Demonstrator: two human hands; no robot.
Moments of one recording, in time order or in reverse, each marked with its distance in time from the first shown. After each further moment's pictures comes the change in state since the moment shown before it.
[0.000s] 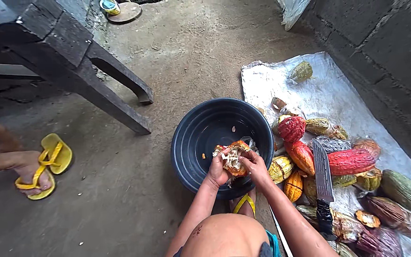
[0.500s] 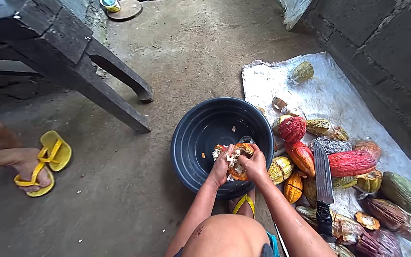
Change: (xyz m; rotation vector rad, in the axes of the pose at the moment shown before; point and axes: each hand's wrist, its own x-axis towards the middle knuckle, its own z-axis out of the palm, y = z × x) left_hand -0.002 -0.001 0.010 0.428 0.049 0.134; right_hand 0.012 -0.007 0.007 -0.110 0.151 -0.034
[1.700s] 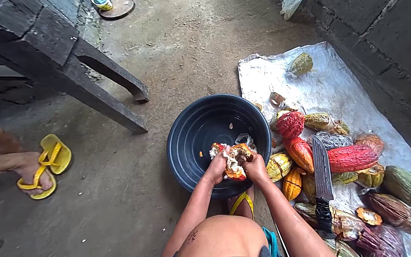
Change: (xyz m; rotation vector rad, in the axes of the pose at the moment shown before) left_hand 0.007 -0.003 -0.003 0.199 0.038 -0.141; right_hand 0.009 0.042 -0.007 0.008 -0.093 0.085
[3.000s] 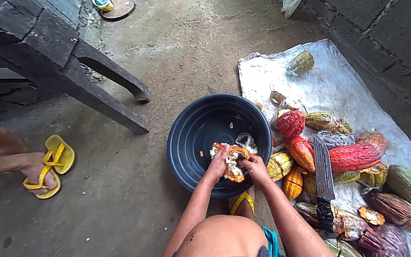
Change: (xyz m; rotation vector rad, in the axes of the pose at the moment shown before) left_hand 0.008 -0.008 -0.010 0.319 0.001 0.191; right_hand -0.005 0.009 0.000 0.398 -0.098 0.021
